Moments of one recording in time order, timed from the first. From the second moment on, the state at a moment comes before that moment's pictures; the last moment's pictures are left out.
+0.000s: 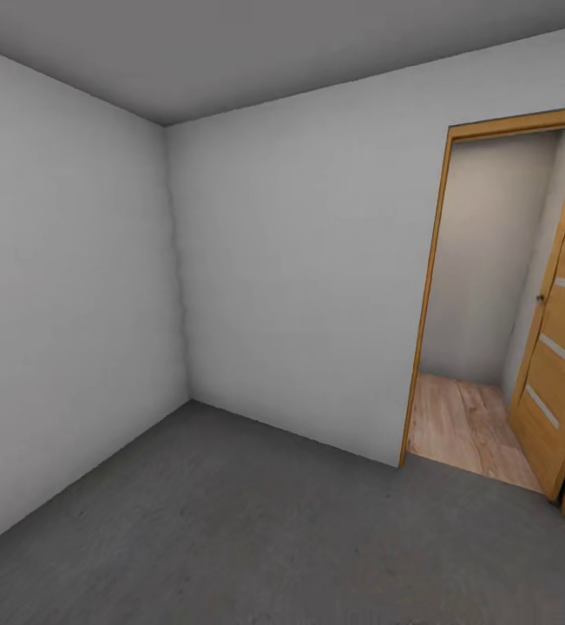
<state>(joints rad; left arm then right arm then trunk) -0.20 0.03 -0.03 -0.01 0.25 -0.12 -0.01 -0.12 -0.05 0.23 0.03 -0.20 -0.23 -0.06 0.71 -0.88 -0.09</state>
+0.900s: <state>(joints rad) -0.20 0.03 -0.03 -0.01 0.25 -0.12 -0.01 -0.12 -0.04 0.23 0.03 -0.19 -0.23 -0.06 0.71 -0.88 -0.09</state>
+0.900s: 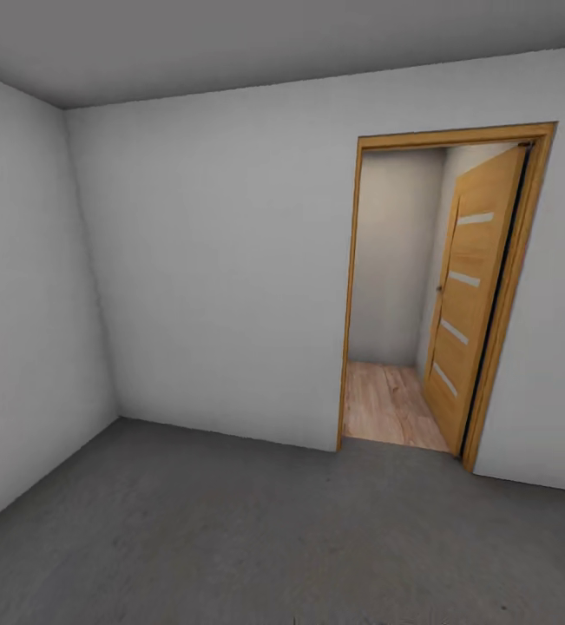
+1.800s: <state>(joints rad) -0.20 0.03 -0.03 -0.01 0.25 -0.12 -0.01 -0.12 -0.05 0.23 0.03 -0.20 -0.23 -0.07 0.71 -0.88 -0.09</state>
